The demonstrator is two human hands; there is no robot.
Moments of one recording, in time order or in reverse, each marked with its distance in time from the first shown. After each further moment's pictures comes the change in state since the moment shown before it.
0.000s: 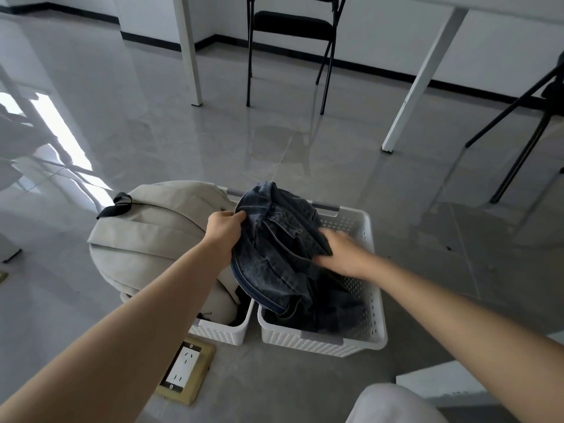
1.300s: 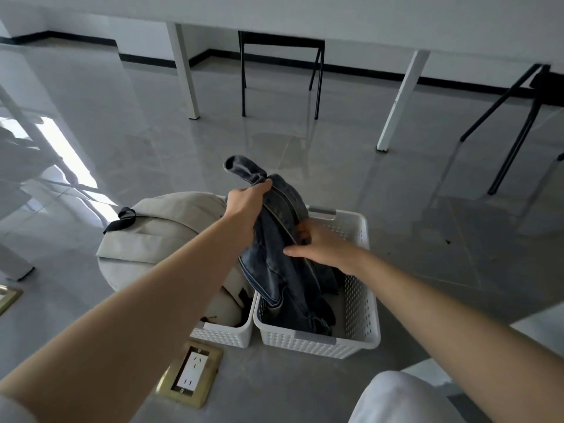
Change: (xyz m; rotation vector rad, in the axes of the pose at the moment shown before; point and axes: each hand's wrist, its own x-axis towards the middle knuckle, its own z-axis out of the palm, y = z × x) left_hand -0.045 0.063 0.038 -0.080 -0.089 0.003; right_hand -0.029 -0.049 -0.019 0.512 -0.057 -0.167
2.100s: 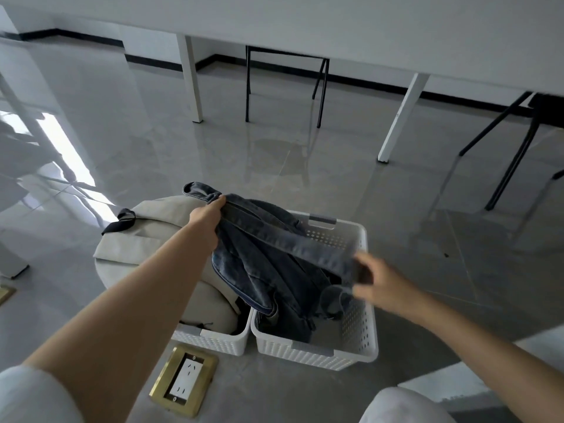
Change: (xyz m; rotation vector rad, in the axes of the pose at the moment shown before) left_hand 0.064 -0.017 -0.068 -0.112 0.178 -0.138; right_hand -0.077 0.045 -0.037 -0.139 0.160 -0.015
